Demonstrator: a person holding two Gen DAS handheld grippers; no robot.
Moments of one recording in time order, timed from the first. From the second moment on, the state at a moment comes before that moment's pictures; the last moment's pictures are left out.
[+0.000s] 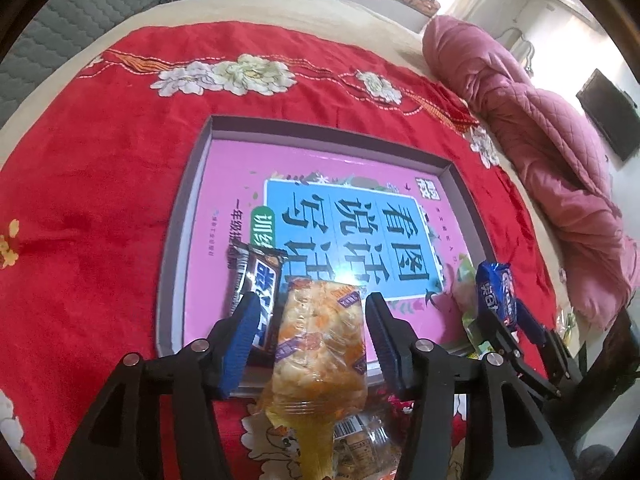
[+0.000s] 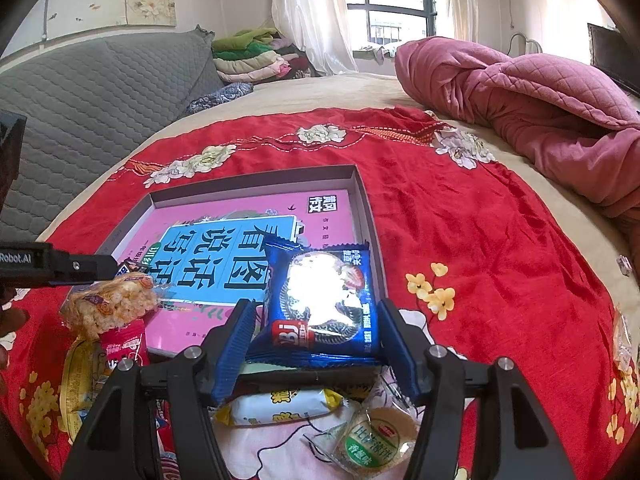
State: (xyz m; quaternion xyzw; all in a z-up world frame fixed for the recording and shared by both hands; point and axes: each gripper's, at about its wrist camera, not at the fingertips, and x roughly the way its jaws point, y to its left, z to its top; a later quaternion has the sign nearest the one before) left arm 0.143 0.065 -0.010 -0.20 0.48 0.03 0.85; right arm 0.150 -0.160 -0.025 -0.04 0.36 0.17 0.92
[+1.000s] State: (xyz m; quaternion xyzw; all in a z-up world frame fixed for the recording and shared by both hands) left arm 0.088 0.064 -0.006 -0.17 0.51 0.03 0.84; right arm 0.146 -0.170 -0.017 -0.03 0.35 0.16 0.92
